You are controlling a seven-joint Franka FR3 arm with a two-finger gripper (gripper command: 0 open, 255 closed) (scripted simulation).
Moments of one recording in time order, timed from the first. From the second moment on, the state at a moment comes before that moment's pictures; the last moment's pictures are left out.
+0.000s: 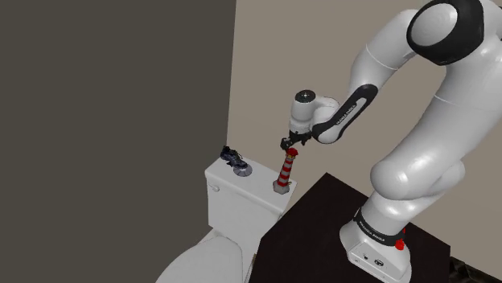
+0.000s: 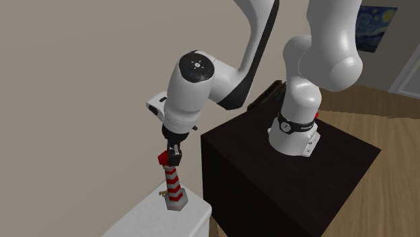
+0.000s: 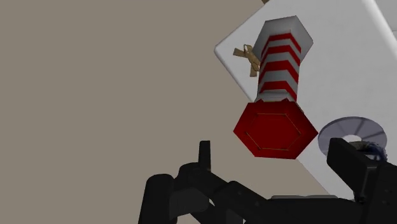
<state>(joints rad) -0.48 0.06 0.09 -2.63 -1.05 2.77 0.99</state>
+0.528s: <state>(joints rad) -0.47 0.21 0.06 -2.56 -1.27 2.80 1.21</state>
